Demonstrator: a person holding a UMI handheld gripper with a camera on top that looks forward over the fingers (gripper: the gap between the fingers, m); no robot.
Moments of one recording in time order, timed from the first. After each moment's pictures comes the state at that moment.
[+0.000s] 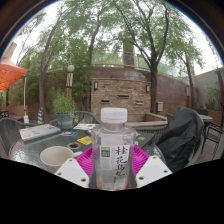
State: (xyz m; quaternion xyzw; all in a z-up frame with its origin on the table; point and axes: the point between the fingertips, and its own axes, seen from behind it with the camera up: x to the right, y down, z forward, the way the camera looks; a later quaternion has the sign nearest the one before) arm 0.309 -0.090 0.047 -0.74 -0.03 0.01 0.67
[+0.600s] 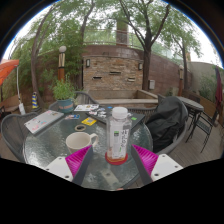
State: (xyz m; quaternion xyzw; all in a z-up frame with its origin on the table) arm 0.302 -0.206 0.064 -0.83 0.01 -0.03 0.56
